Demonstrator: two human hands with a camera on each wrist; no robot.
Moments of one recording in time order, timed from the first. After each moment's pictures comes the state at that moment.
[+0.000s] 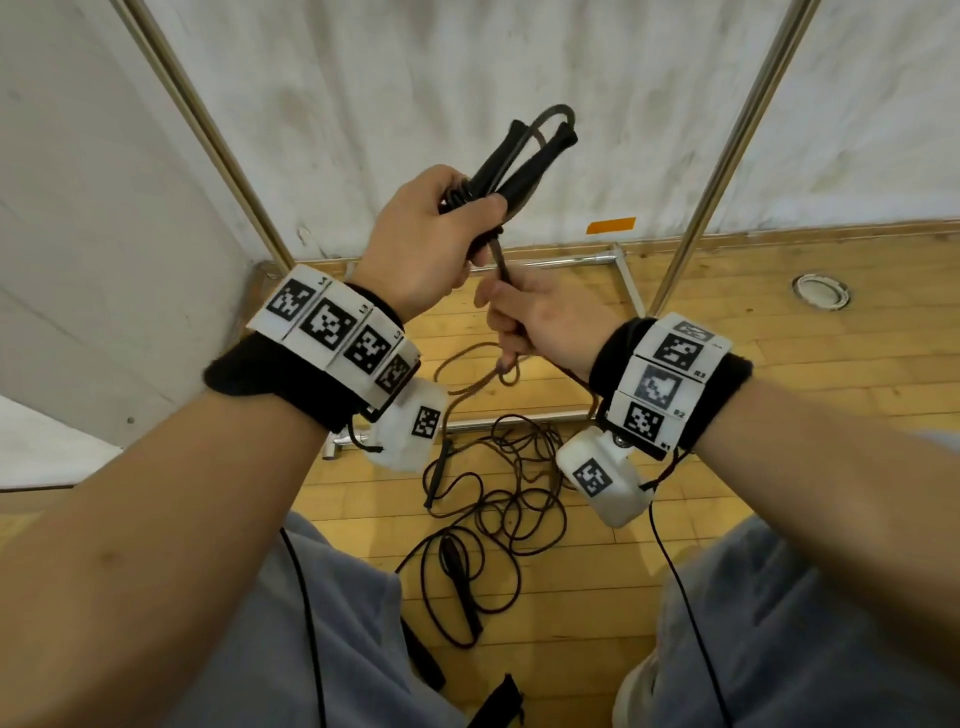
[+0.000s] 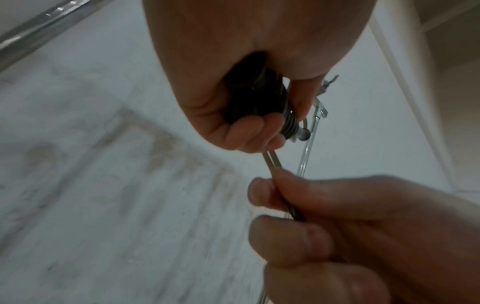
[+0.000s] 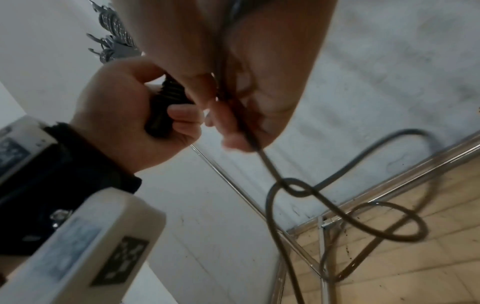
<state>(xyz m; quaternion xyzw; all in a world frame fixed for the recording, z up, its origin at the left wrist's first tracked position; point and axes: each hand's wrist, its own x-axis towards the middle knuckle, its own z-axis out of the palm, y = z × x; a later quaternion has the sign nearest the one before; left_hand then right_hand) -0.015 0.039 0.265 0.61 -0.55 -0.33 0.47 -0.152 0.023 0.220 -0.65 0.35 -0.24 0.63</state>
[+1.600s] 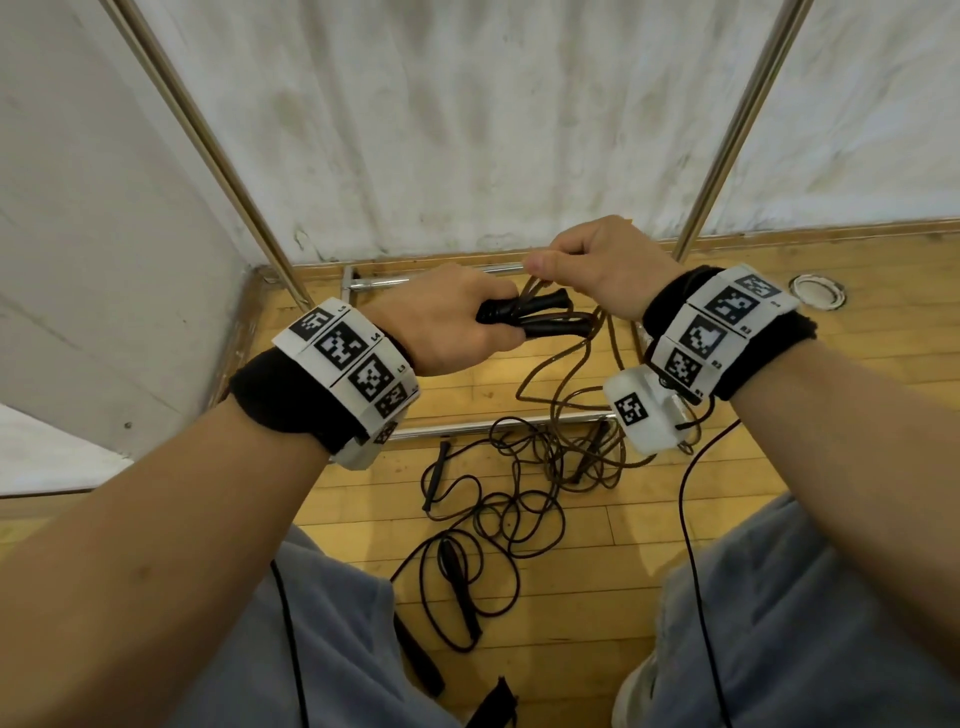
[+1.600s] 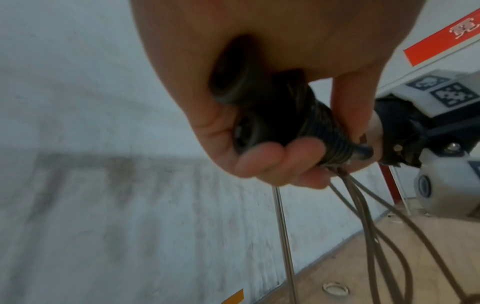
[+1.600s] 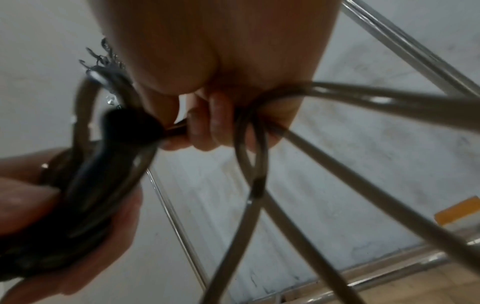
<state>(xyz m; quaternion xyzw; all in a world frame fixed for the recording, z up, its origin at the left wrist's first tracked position) -0.018 0.049 0.248 0.59 -0.77 -0.23 0.10 -0.195 -0.030 0.232 -0.79 0.43 -0.23 0.37</state>
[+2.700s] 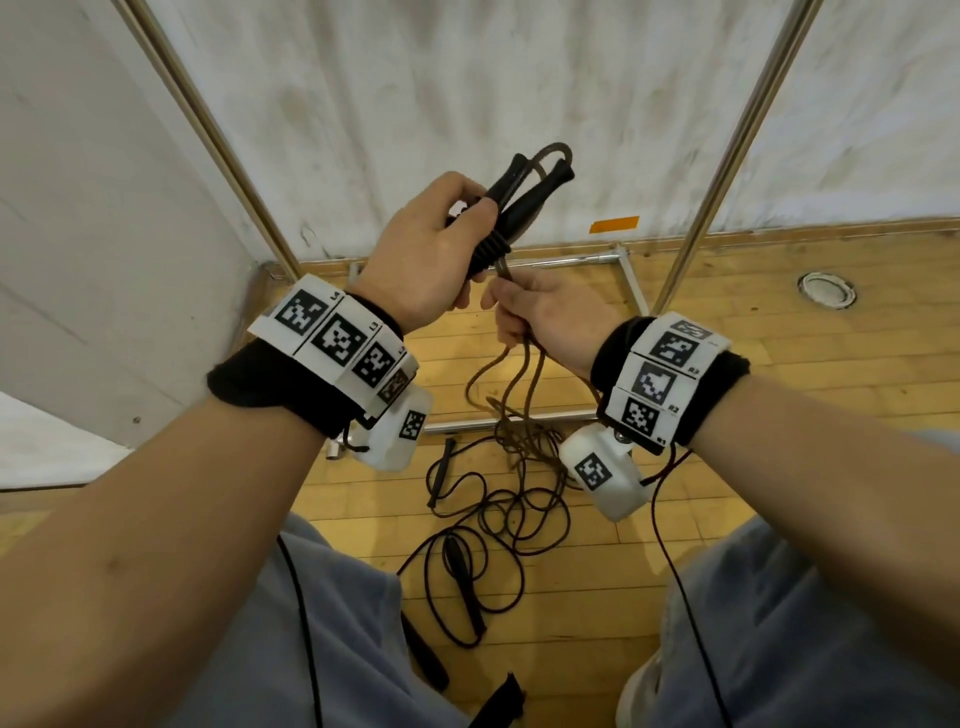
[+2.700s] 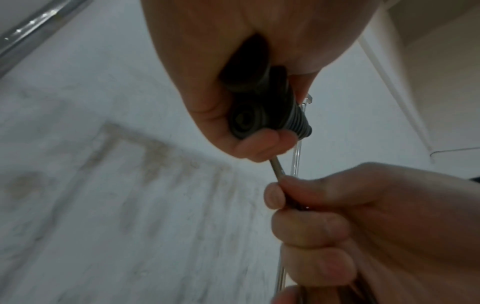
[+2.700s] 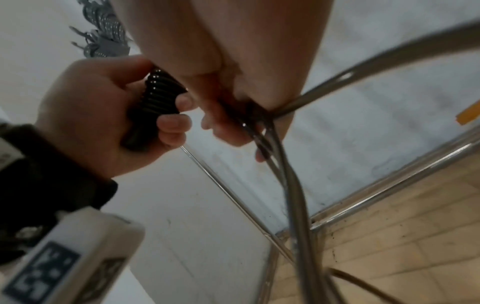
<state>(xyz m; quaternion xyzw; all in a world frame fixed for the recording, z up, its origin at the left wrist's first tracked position) -0.016 0.048 0.265 0.59 -0.60 -0.32 0.44 -0.153 0.016 0.213 -0.68 0.38 -0.25 0.58</state>
